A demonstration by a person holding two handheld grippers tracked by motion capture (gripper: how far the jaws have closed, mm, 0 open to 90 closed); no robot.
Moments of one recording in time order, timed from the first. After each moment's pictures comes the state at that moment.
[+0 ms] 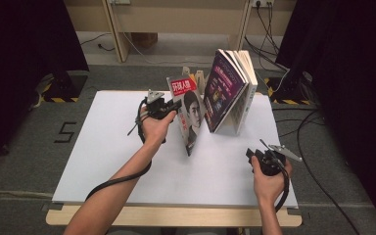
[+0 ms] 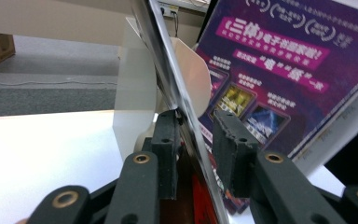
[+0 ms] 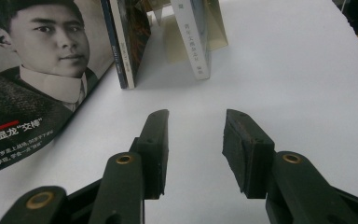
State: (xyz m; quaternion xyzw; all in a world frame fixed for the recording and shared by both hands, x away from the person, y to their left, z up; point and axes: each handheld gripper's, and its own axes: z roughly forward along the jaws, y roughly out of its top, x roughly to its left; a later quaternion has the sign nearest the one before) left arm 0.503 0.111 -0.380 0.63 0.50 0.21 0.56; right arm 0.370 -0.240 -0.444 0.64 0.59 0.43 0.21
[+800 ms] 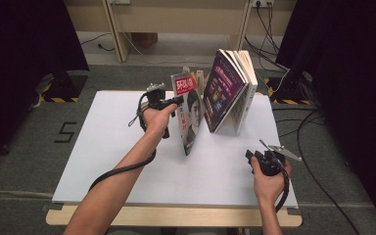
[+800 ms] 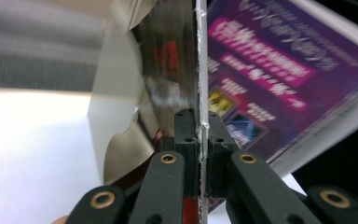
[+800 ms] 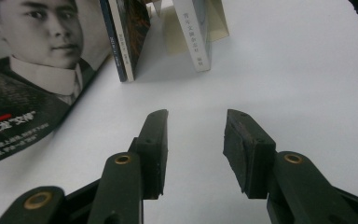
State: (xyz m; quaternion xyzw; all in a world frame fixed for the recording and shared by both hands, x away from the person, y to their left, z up) left arm 0.508 0.104 -0.358 0.63 0.51 0.15 0.57; right arm 0.371 -0.242 -0.448 0.64 0.60 0.43 0.20
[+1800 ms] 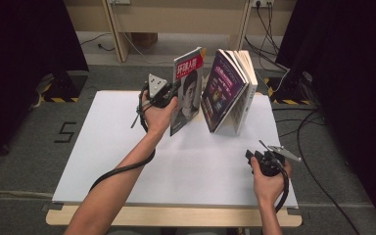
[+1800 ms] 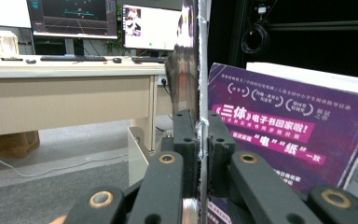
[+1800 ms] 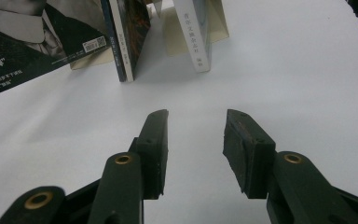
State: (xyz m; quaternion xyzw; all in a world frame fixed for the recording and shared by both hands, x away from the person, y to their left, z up) left arm 0.507 0.105 -0.346 0.60 0.40 0.33 0.61; right arm 0.370 -0.241 -0.449 0.64 0.60 0.43 0.21
